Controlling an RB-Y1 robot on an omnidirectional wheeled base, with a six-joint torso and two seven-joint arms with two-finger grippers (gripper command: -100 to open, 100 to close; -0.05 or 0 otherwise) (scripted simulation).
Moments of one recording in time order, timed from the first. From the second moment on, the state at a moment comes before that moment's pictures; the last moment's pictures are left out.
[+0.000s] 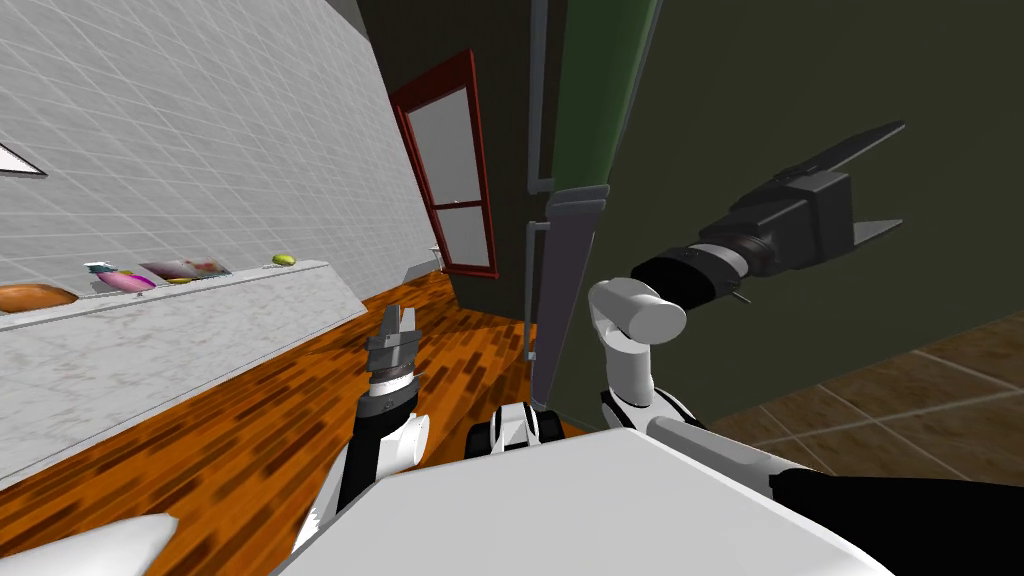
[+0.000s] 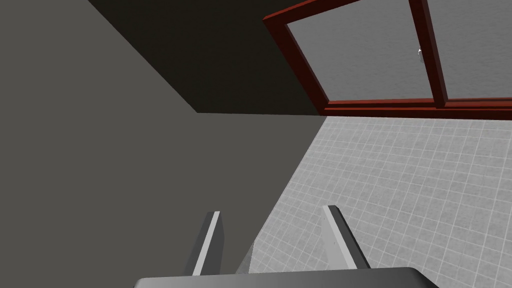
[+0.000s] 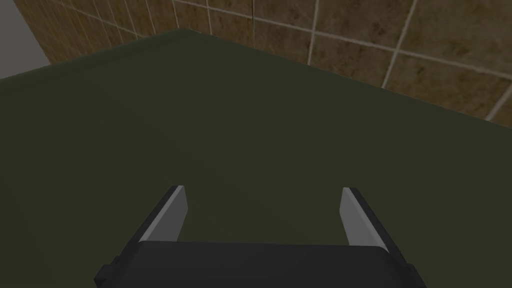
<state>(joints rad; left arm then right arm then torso) 0.47 0.01 -0.03 -2.24 -0.12 -0.59 0.01 -0.41 -0.24 0.00 -2.45 -1.34 -1.23 -0.04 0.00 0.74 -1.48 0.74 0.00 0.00</state>
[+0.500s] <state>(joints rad) 0.47 0.01 -0.03 -2.24 -0.12 -0.59 0.01 -0.49 -0.24 0.00 -2.45 -1.49 -1.28 -0.03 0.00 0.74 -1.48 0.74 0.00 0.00</state>
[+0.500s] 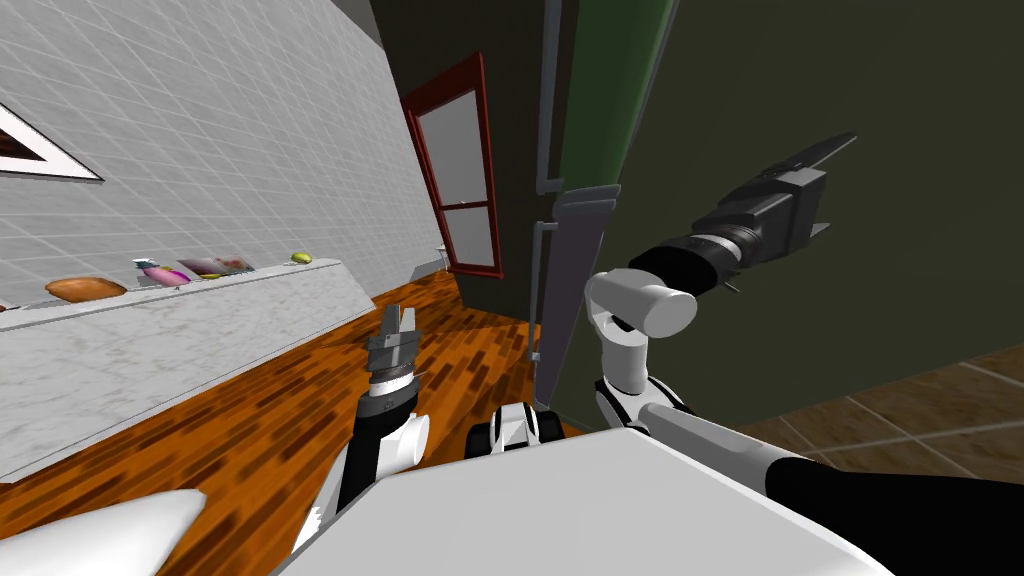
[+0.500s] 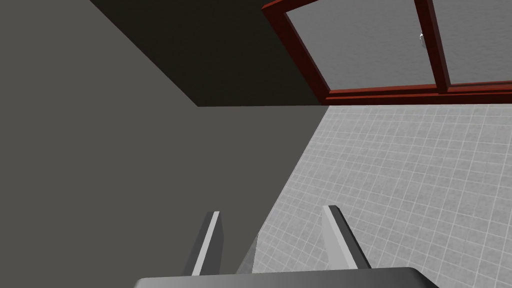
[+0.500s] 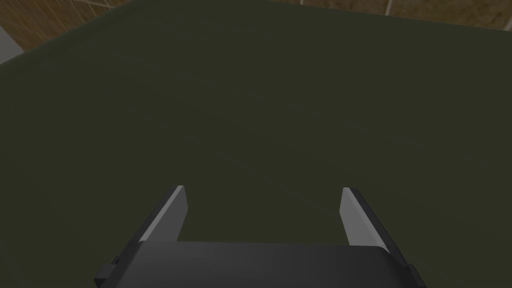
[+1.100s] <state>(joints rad) 0.47 0.01 -0.03 -2.24 -0.12 -0.59 0.01 -0.57 -0.23 0.00 -2.46 -1.62 -1.33 -0.01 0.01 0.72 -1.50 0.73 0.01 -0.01</state>
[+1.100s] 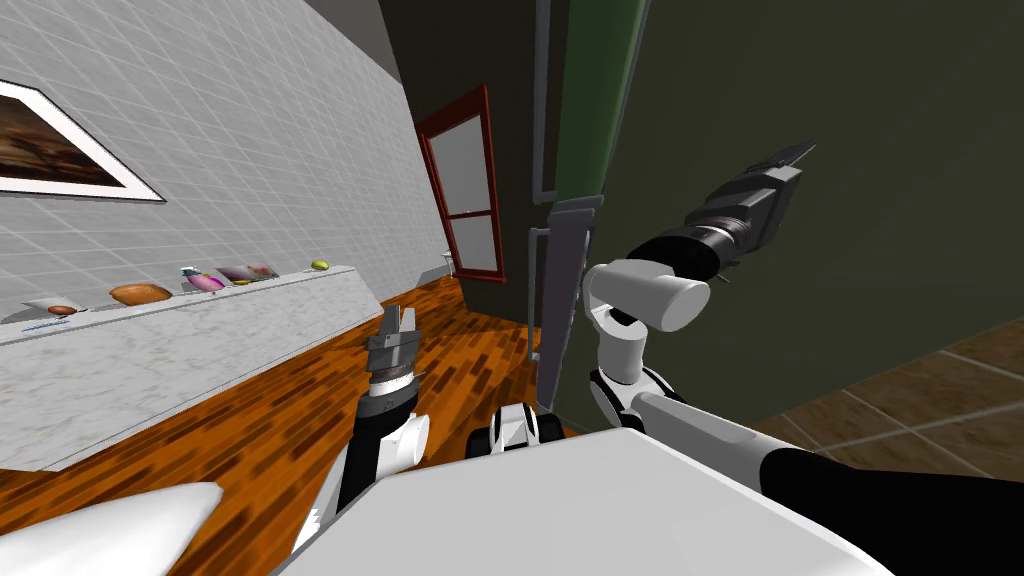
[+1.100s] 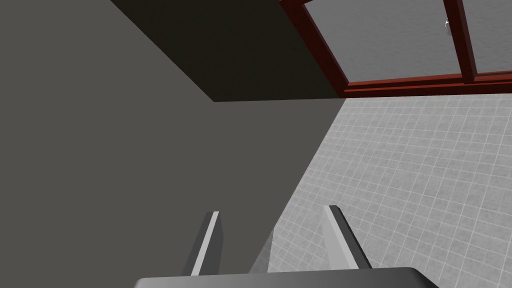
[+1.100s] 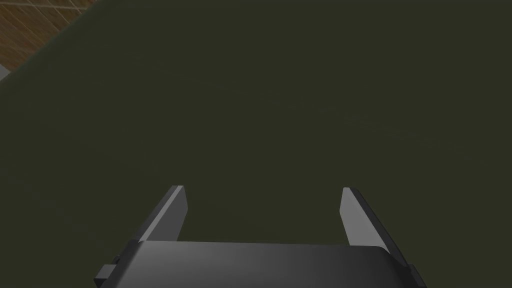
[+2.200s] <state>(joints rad) 0.47 0.01 -0.03 -2.24 -0.12 -0.59 0.01 -0.68 -0.22 0.00 -2.47 -1.82 -1.40 0.02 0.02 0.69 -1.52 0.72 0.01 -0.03</state>
